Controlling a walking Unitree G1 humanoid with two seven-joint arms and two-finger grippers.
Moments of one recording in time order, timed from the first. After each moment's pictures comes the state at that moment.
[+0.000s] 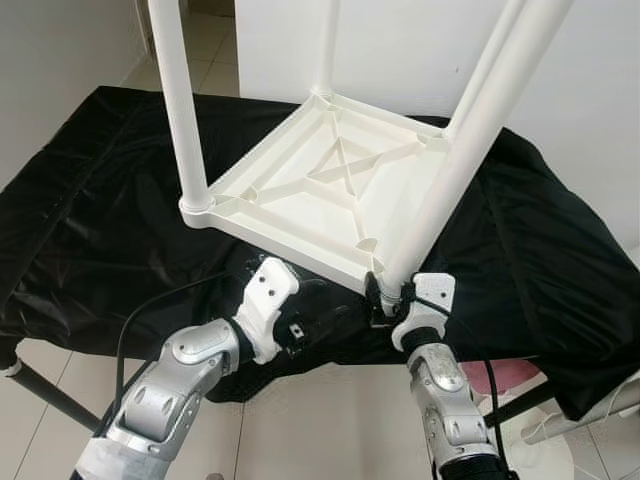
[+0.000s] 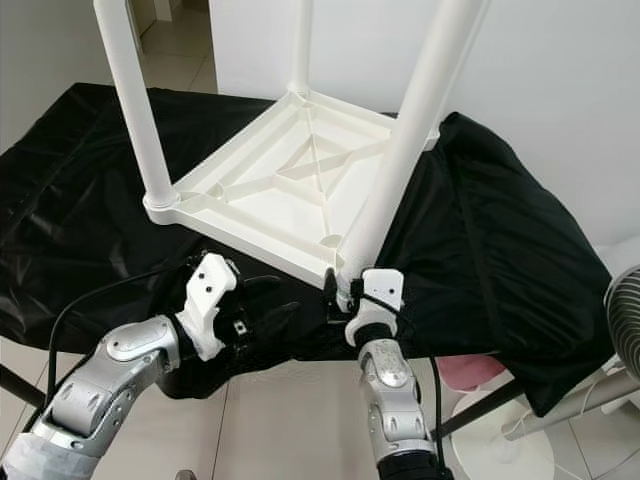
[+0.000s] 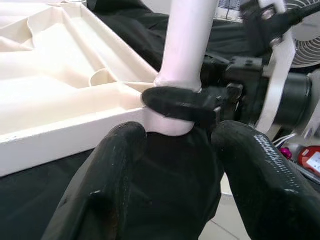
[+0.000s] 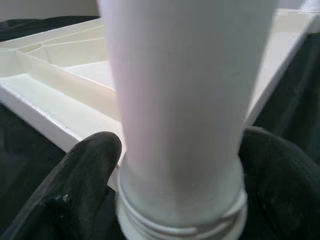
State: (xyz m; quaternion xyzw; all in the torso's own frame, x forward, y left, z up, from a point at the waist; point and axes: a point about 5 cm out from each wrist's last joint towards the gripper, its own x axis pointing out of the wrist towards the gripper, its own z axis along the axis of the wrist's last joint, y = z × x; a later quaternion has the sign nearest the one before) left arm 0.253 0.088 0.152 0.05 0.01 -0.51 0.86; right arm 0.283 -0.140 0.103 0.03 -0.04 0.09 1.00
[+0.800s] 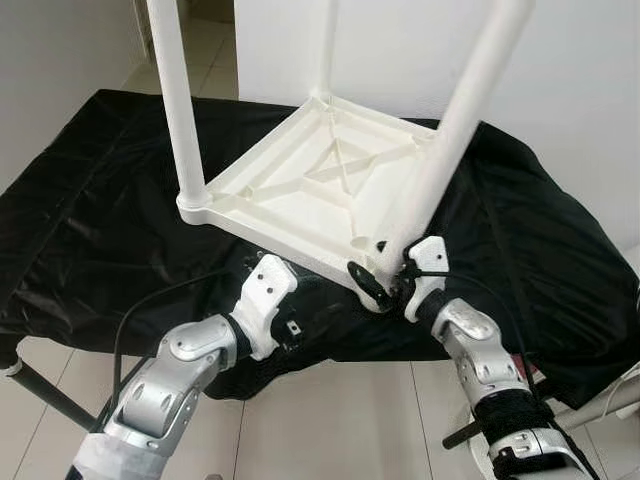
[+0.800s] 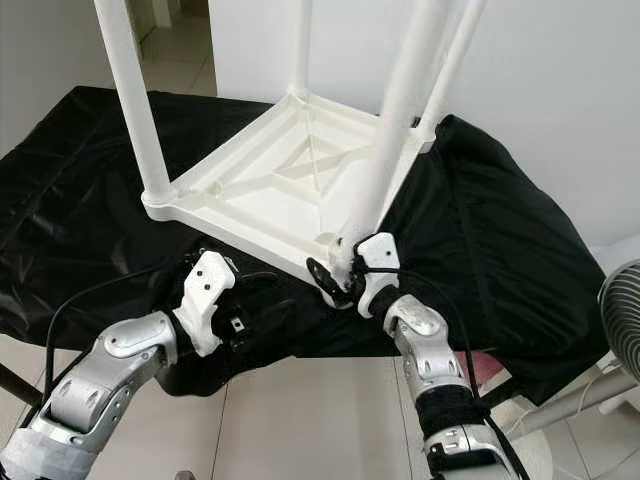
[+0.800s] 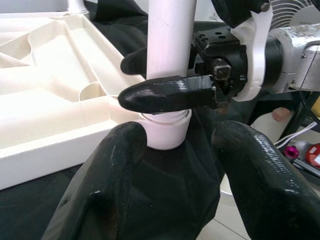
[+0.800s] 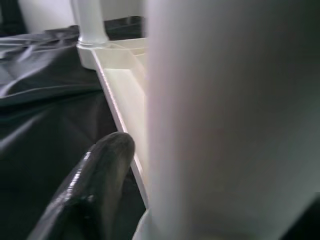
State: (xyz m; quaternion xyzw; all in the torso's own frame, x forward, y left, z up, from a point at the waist) left arm 0.256 0.089 0.156 0.07 0.00 -0.50 0.86; right arm 0.321 -0.137 0.124 -0.03 -0.04 0.34 0.94
